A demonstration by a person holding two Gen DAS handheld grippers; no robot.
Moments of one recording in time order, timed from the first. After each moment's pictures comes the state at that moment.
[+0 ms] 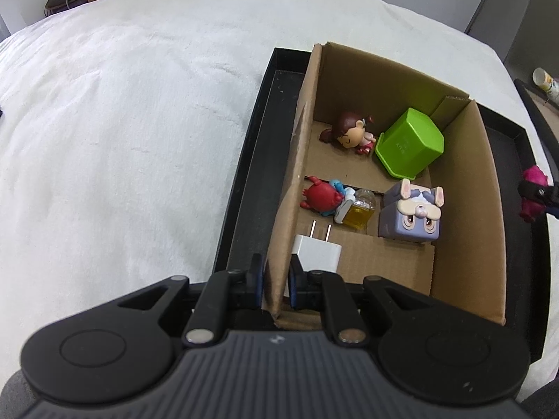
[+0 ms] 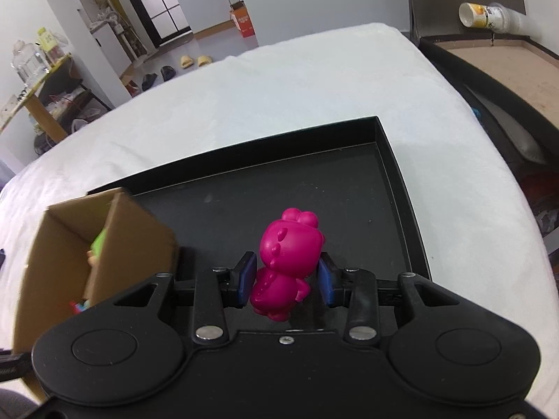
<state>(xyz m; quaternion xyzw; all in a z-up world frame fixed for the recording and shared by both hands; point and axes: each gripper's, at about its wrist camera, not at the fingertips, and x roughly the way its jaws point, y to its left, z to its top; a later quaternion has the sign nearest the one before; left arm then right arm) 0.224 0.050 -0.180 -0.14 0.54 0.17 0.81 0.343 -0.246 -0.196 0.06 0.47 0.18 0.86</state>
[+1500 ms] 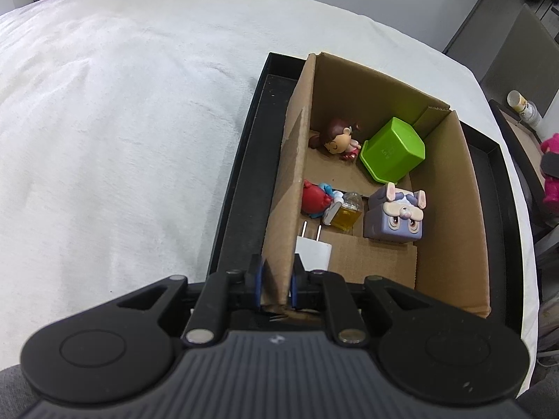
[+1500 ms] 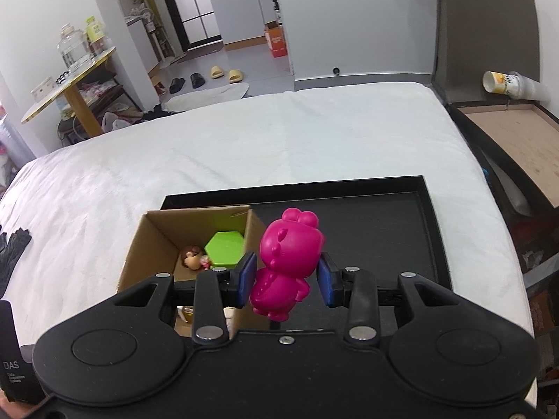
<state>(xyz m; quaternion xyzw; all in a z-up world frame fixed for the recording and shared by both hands) 0.201 0.069 -0.181 -0.19 0.51 0.13 0.83 0.294 -0.177 -0.108 0.01 0.44 0.20 0.88</state>
